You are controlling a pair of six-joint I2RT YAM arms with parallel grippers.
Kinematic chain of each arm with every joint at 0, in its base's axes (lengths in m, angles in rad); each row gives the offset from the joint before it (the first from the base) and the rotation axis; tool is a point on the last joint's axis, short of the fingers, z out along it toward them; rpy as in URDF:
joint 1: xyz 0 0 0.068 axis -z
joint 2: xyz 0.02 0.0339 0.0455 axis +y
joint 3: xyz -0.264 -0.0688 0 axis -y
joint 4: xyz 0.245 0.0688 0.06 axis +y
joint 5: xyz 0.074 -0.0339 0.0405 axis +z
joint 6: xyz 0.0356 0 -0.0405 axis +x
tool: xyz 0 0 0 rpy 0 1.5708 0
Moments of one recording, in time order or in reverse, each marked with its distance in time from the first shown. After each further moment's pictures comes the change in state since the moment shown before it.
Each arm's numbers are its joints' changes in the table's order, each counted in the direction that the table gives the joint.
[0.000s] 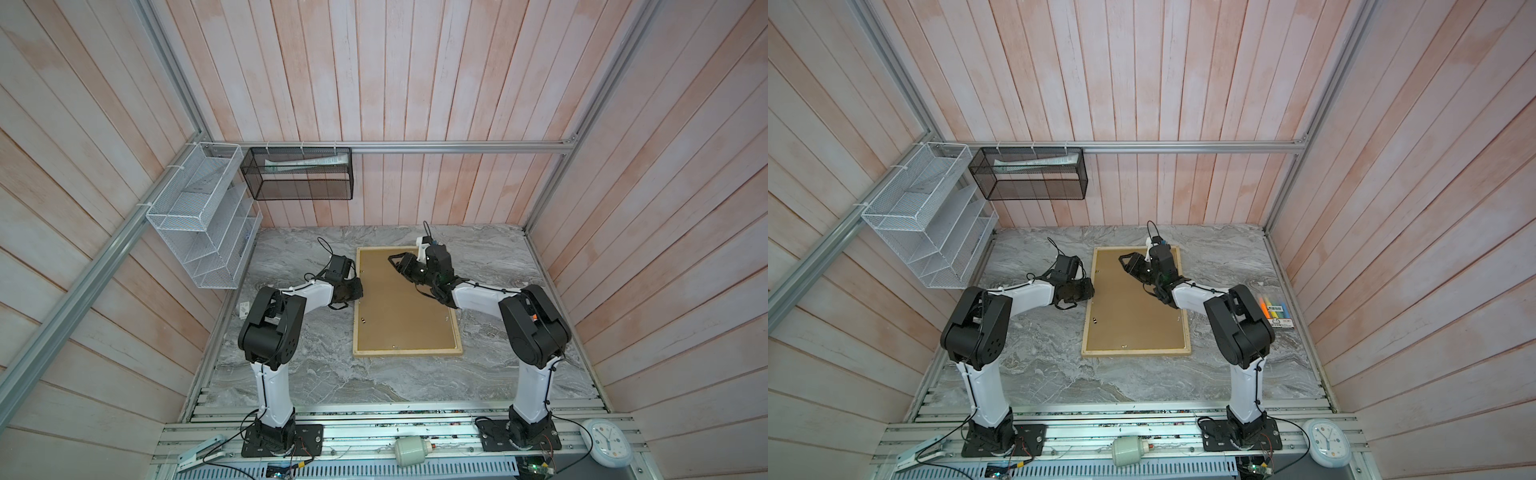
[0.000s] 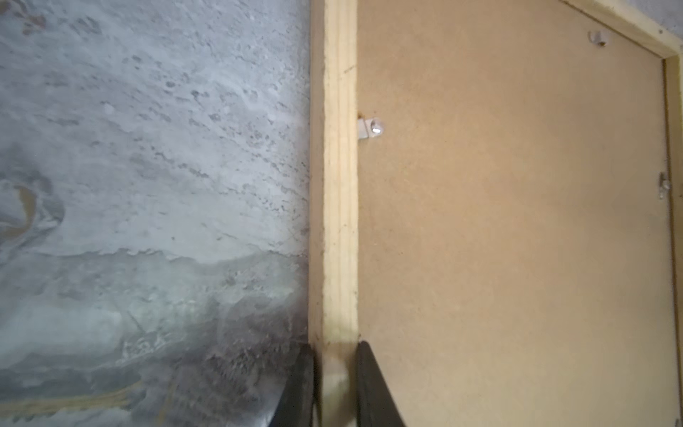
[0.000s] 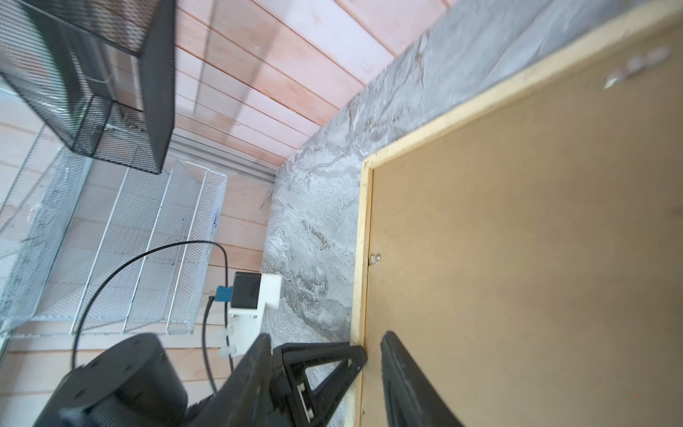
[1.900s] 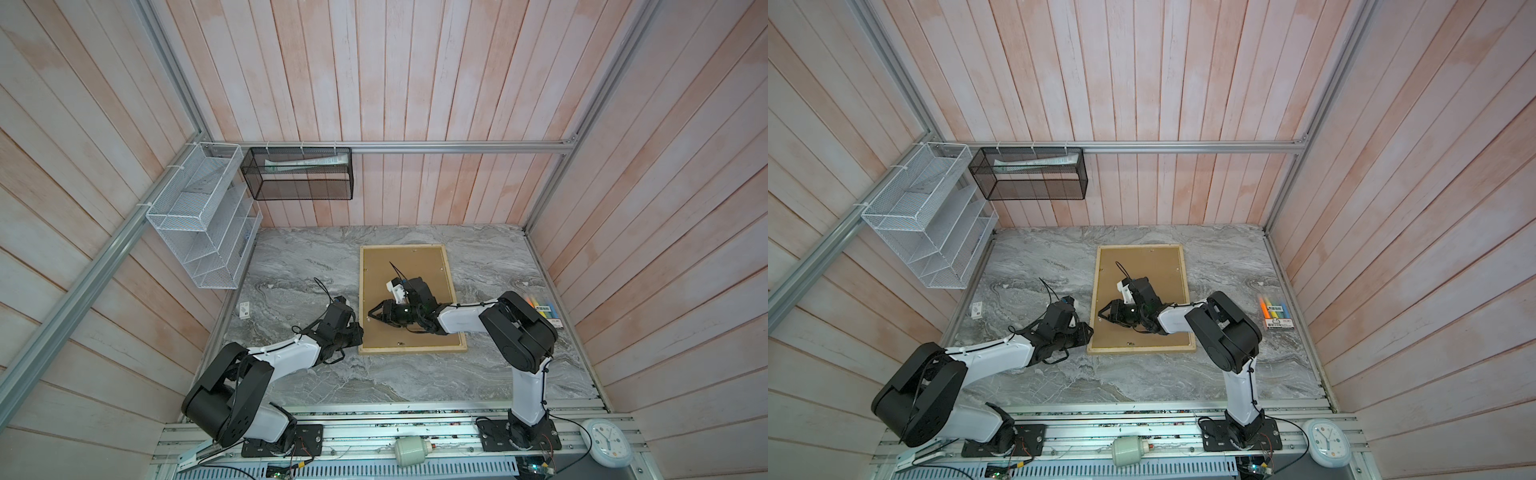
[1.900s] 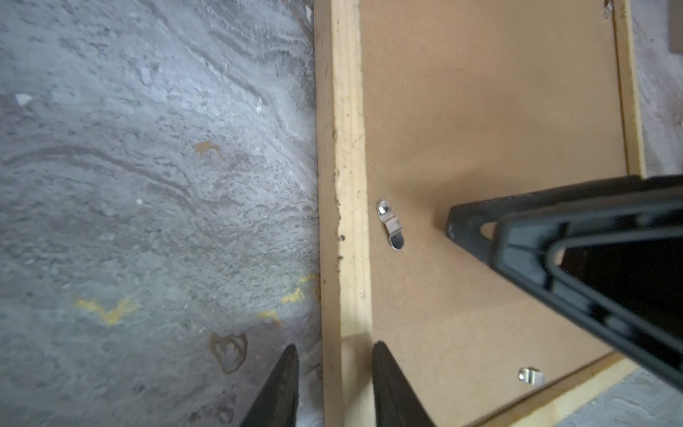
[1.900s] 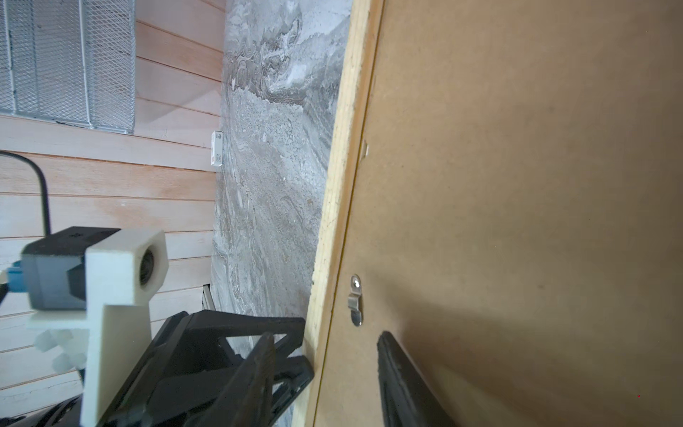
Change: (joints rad) left arm 0.208 -0.504 -0.618 -0.166 0.087 -0.159; right arm -0.215 0.083 -0.143 0.081 0.239 -0.054
